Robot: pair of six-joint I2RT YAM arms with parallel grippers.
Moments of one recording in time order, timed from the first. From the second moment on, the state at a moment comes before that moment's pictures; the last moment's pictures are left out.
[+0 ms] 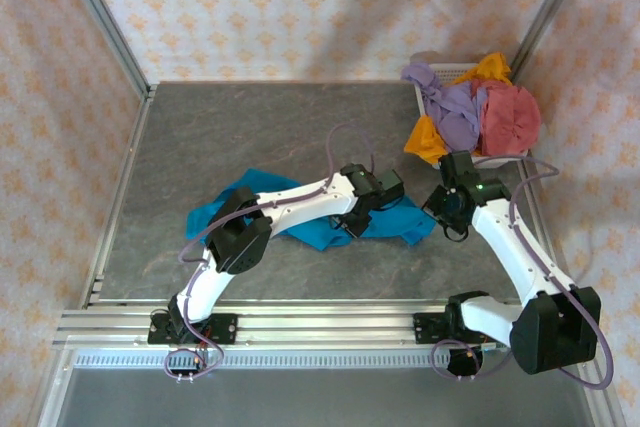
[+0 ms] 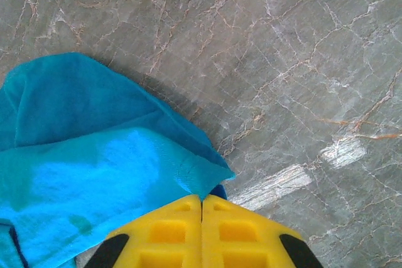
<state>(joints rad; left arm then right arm) -0.98 2.16 1.85 -1.23 -0.26 -0.35 0.17 1.13 0.87 -0.96 0.03 0.80</state>
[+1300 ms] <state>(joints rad) -0.96 2.23 1.82 -1.19 -0.26 -0.39 0.16 1.13 0.87 -0.96 0.01 0.79</state>
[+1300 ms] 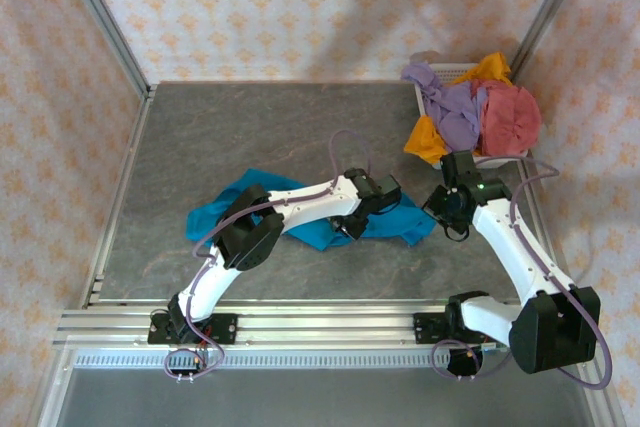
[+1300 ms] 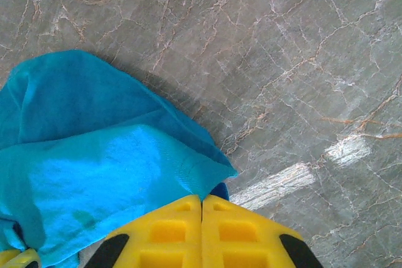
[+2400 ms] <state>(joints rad) -0.40 1.44 1.95 -1.21 -0.56 -0.38 0.16 1.17 1.31 -1.03 -0.13 0.72</state>
